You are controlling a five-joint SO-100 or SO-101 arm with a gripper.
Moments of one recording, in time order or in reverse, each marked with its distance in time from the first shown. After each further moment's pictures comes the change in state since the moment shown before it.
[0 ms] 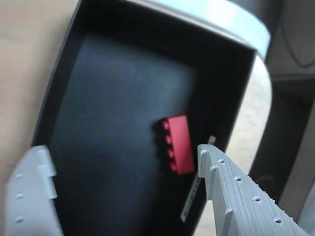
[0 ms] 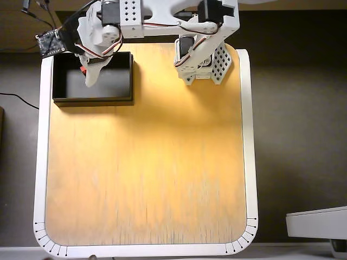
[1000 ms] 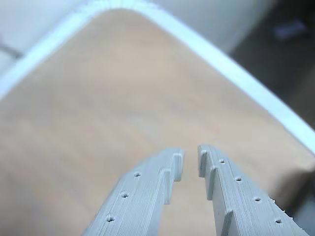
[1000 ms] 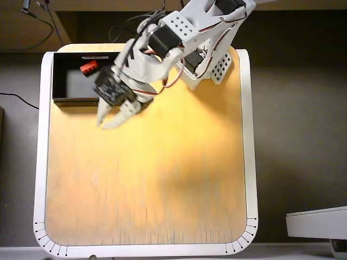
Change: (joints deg) arm -43.8 19.2 0.0 -3.0 -15.4
